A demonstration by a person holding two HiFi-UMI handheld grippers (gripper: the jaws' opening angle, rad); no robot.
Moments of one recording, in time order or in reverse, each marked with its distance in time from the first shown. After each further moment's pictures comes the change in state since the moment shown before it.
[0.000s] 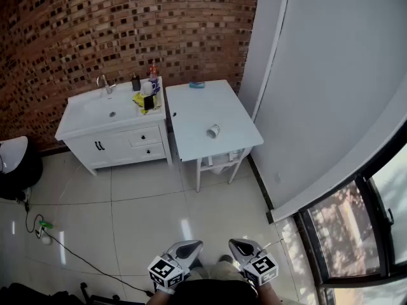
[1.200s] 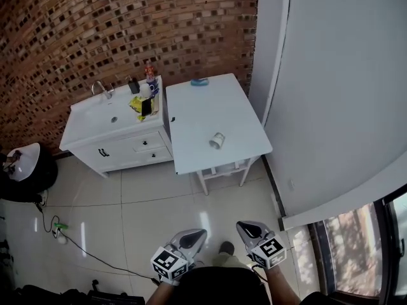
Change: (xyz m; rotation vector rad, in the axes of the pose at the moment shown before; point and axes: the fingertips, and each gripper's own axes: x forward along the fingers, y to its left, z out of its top) left arm 0.176 0.087 0.073 0.065 0.044 0.113; right arm 0.081 -0.211 0.067 0.007 -0.047 0.099
